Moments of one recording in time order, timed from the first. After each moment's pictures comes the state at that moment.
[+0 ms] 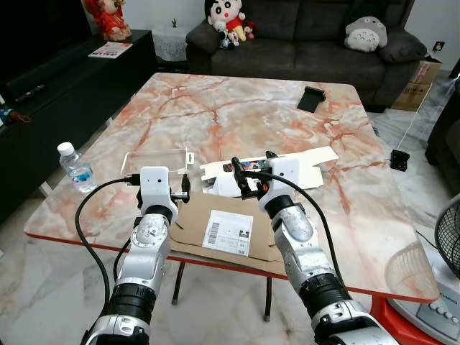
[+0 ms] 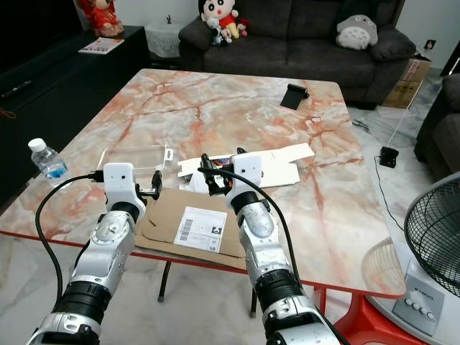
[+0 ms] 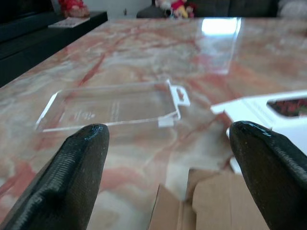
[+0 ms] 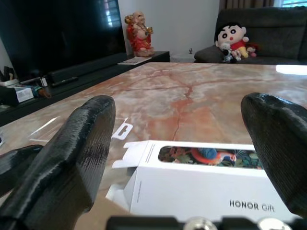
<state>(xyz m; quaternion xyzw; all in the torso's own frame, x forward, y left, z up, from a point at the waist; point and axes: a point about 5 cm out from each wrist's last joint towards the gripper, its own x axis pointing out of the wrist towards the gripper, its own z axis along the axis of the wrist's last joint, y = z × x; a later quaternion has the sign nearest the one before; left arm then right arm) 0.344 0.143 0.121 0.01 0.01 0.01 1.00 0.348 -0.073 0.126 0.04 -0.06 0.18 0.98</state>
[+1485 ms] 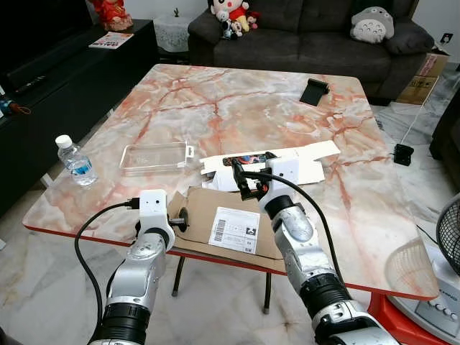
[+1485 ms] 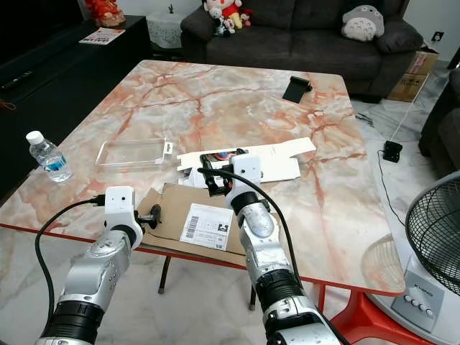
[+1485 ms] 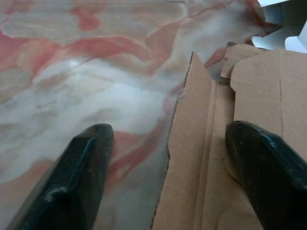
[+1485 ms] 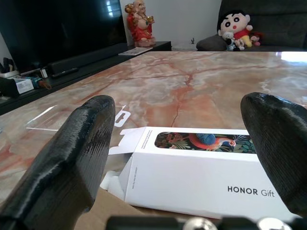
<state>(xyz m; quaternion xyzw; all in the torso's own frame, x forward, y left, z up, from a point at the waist) 0.315 0.148 0.089 -0.03 0.17 0.01 0.99 0.348 -0.073 0.125 0.04 -0.06 0.18 0.98</state>
